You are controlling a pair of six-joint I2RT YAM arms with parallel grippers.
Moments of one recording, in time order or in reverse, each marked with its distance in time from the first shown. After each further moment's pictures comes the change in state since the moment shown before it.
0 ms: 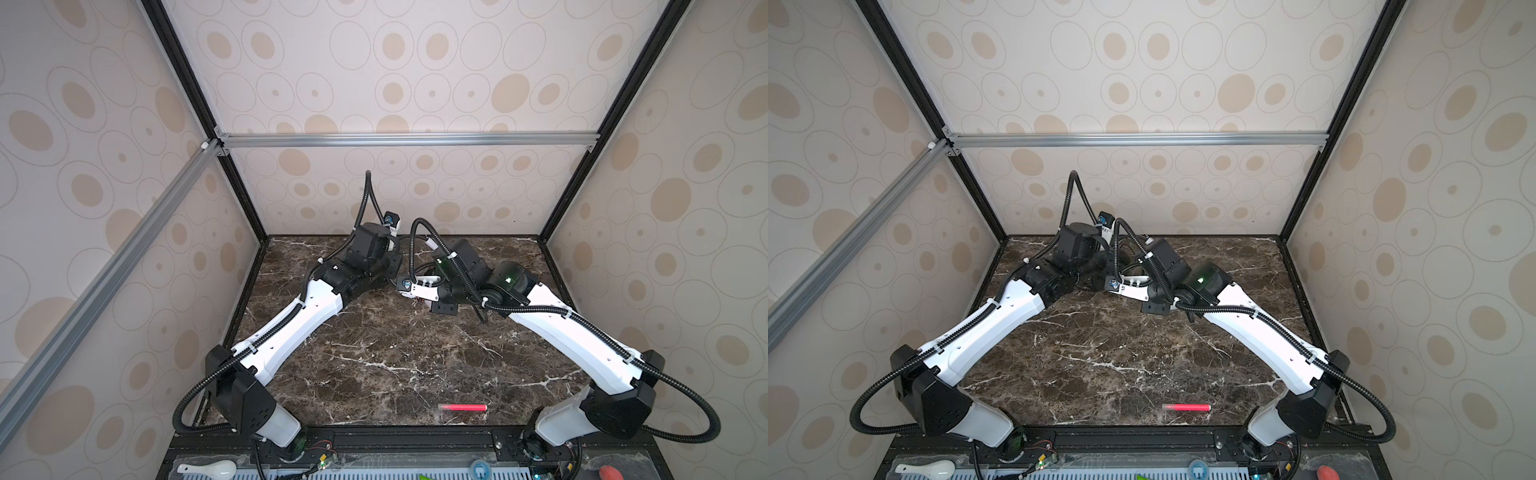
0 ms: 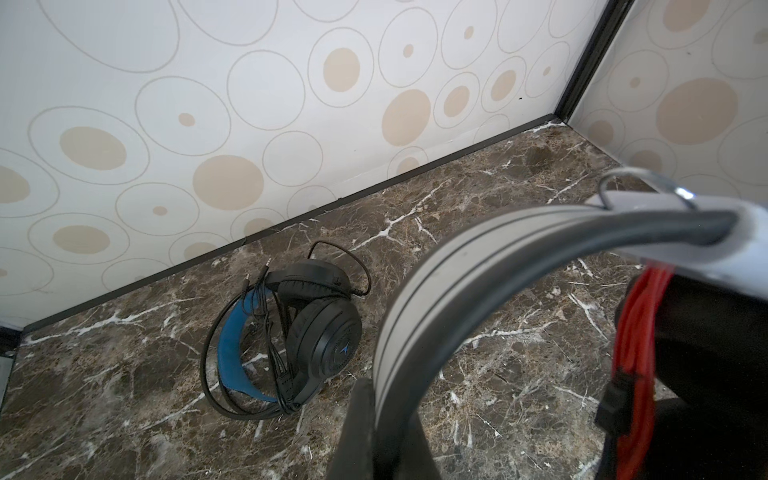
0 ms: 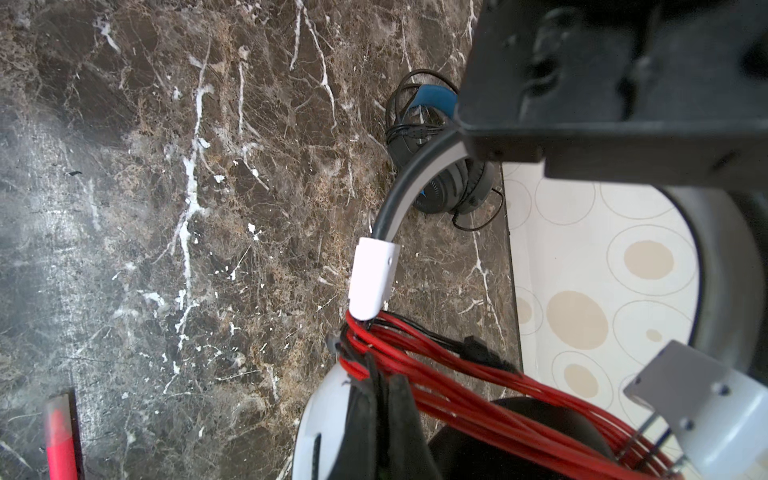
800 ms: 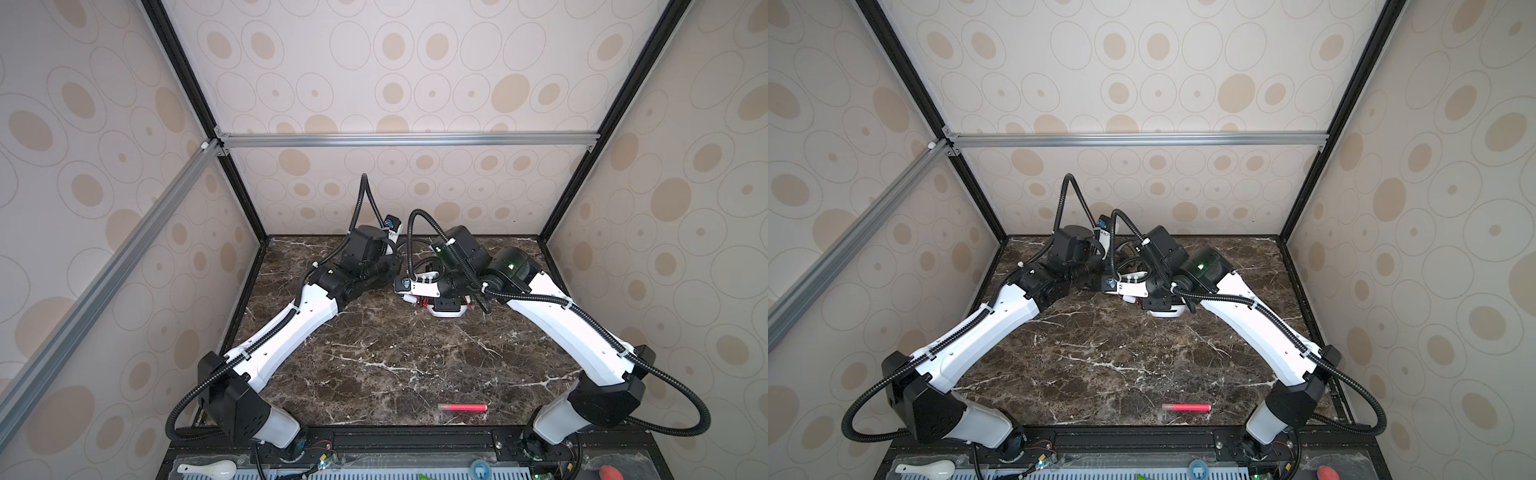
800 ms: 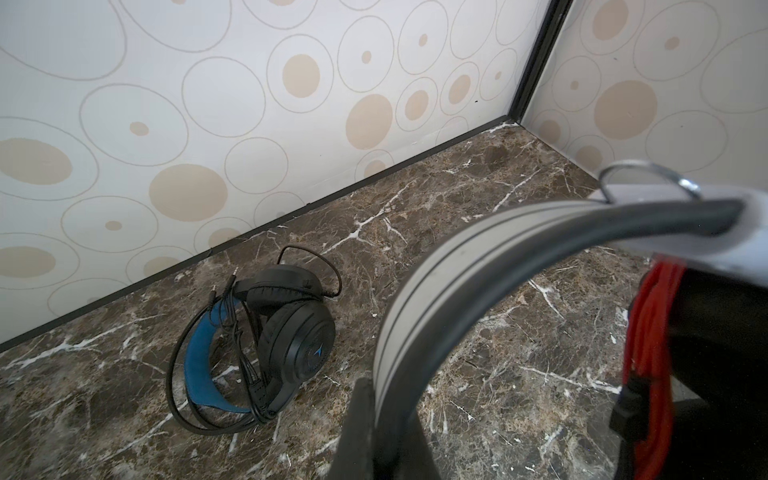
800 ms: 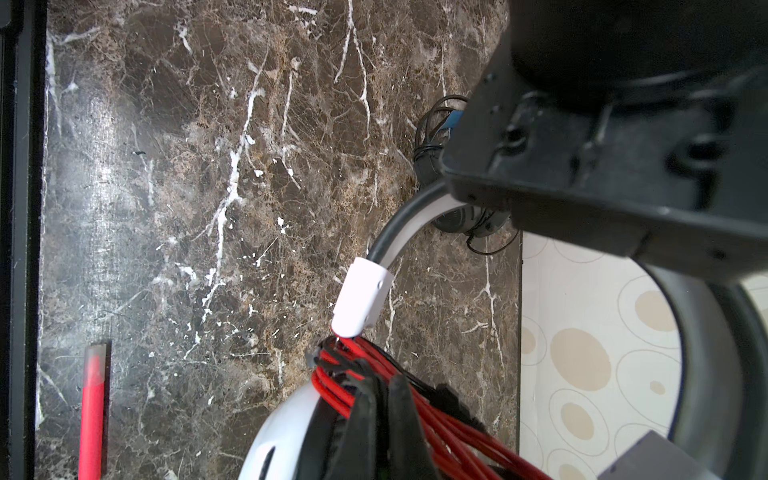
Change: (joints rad) left arm 0.005 -0.043 -0.051 0.029 0.117 0.022; right arm -0.010 0.091 0.219 -0.187 -0.087 -0.105
